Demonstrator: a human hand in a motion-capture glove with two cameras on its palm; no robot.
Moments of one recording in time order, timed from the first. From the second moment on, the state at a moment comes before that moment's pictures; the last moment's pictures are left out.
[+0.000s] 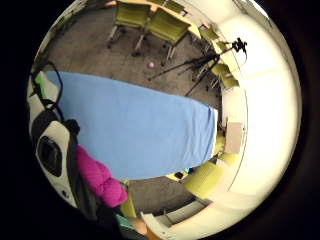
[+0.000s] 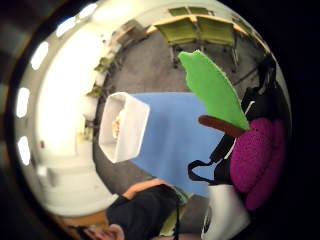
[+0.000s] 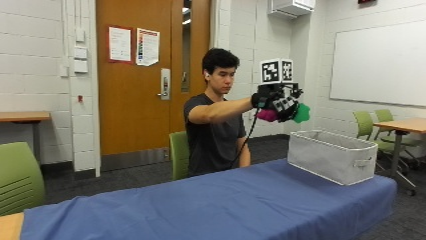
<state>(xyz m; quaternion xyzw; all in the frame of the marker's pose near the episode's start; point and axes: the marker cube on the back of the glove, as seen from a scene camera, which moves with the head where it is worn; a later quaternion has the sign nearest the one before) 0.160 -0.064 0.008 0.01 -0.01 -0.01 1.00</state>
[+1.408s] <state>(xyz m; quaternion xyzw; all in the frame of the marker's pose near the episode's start) -0.059 -0.040 0.041 0.02 0.03 -0.13 0.99</state>
